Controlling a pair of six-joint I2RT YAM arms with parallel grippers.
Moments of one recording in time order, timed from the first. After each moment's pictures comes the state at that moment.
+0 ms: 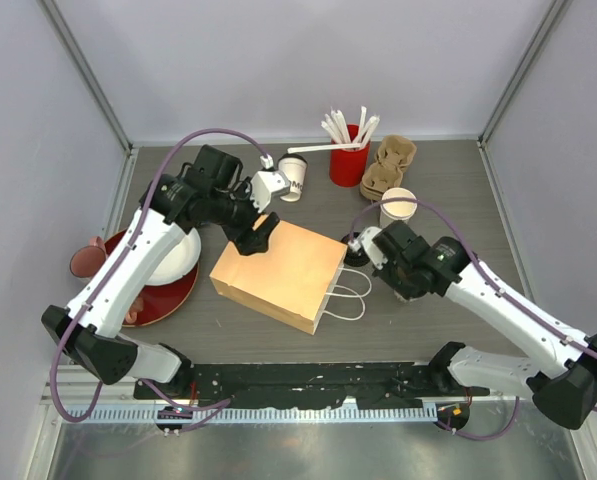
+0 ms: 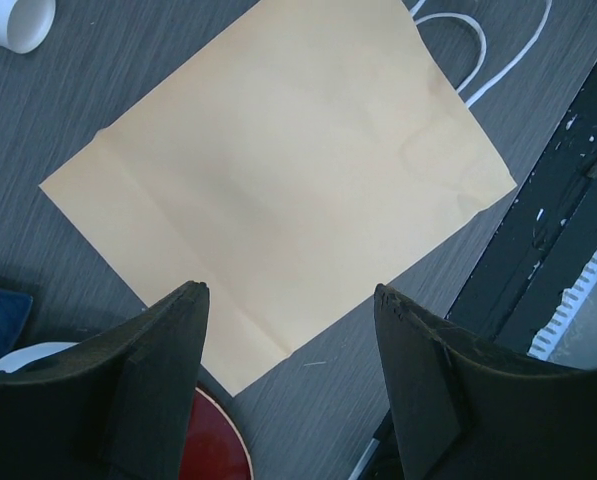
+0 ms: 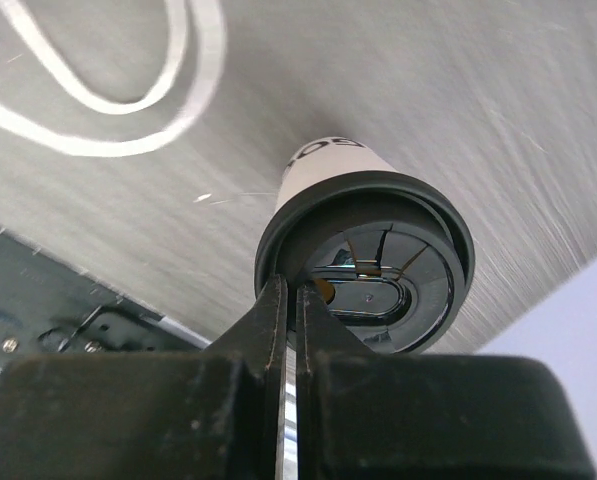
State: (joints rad) left arm -0.54 1.40 1.60 -1.14 0.37 0.41; right arm 0.76 1.08 1.00 -1.11 0.20 -0.20
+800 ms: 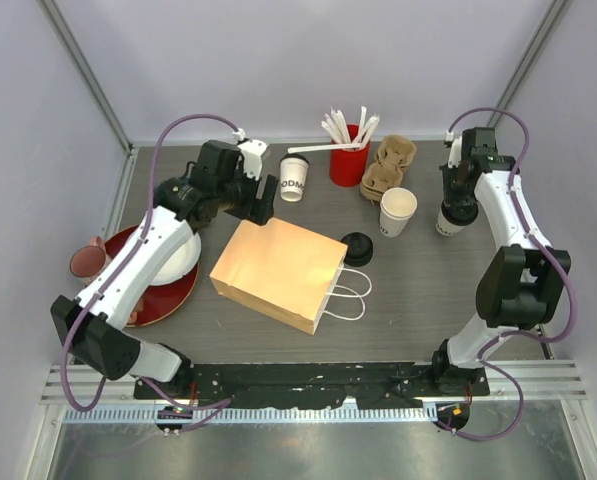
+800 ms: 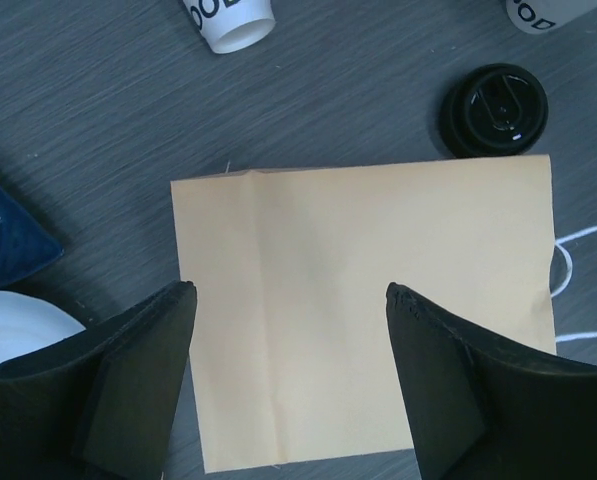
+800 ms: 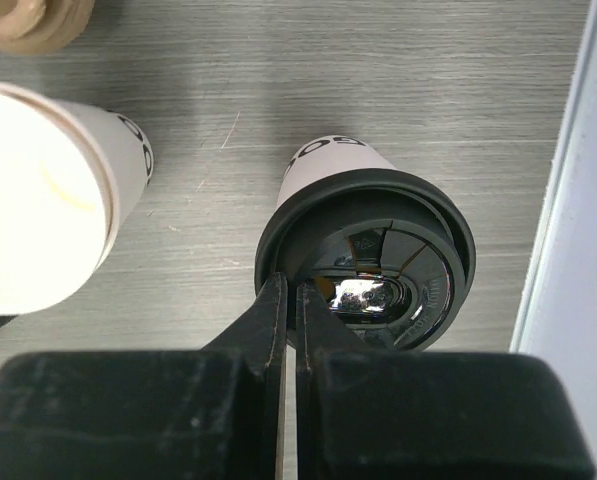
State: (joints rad) left arm -0.50 1.41 1.48 -0.81 0.08 -0.03; right arm -0.09 1.63 1.47 -0.83 0.06 -0.15
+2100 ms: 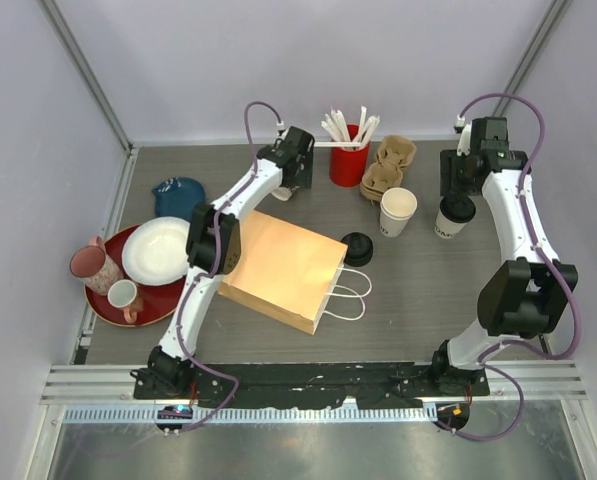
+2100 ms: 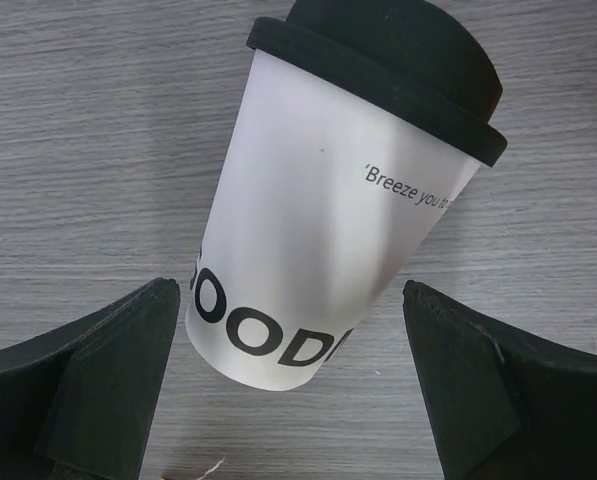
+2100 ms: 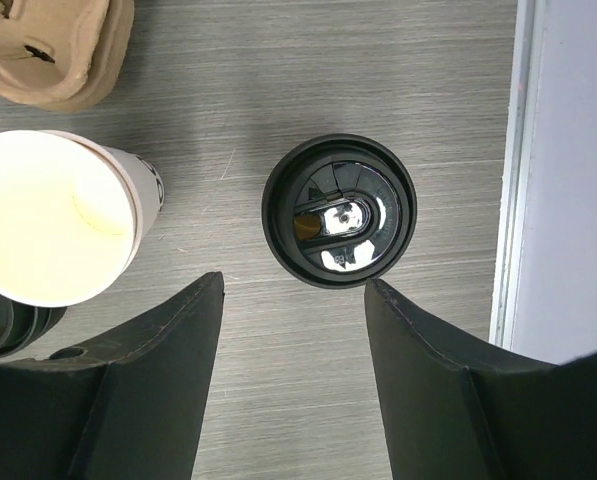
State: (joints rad) left arm -0.51 2.51 2.36 -0.77 -0.37 -0.34; right arm -0.10 1.62 1.56 -0.84 0.06 -0.12
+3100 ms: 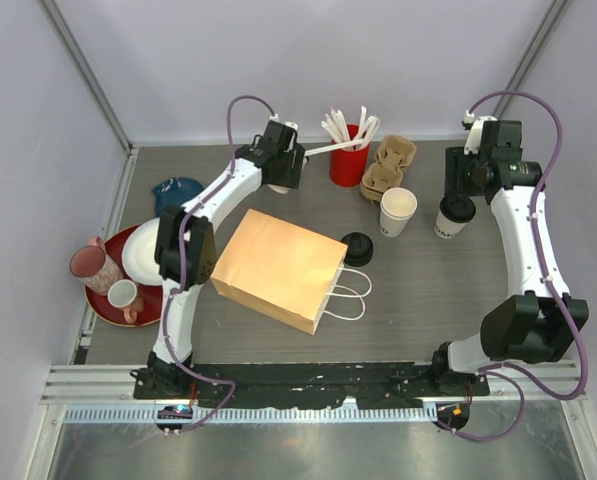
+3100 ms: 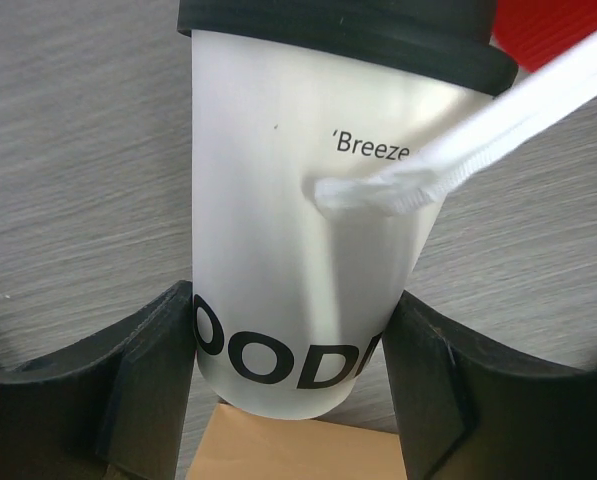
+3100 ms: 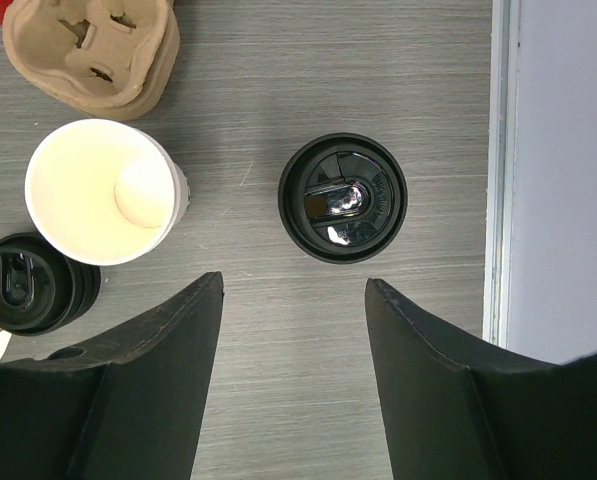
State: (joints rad) left arm -0.48 2.21 1.99 -0.63 -0.17 -0.18; right arm -0.10 1.45 1.51 -0.82 0.02 -0.12
